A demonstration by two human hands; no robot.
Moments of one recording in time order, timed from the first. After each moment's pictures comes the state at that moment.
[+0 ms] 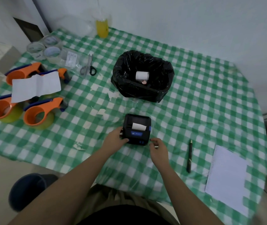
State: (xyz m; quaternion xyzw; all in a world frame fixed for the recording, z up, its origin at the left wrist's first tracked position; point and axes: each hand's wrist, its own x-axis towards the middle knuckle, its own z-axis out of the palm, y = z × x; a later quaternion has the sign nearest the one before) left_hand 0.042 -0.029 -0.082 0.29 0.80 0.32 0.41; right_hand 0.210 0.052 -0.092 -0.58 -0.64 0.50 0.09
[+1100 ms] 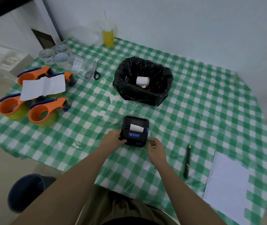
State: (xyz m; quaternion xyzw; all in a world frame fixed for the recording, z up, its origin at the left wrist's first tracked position) left_hand 0.047 -0.028 -0.092 0.35 0.84 0.24 0.35; right_hand 0.214 0.068 -0.094 -0.53 -0.67 0.51 0.07
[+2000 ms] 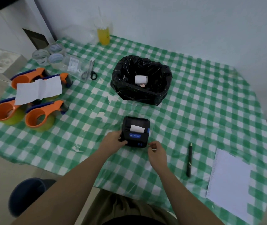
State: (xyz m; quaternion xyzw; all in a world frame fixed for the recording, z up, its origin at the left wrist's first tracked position) left_hand 0.041 -0.029 -0.095 0.35 0.82 0.27 0.37; right_hand 0.216 0.057 -0.107 -0.56 -0.64 0.51 0.09
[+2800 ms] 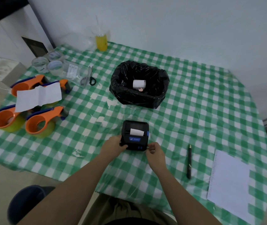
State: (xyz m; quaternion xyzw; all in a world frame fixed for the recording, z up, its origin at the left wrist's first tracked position) left_hand 0.045 -0.028 -0.090 0.37 0.83 0.22 0.35; right_hand 0.209 0.055 -0.100 -0.56 -0.63 0.52 0.10
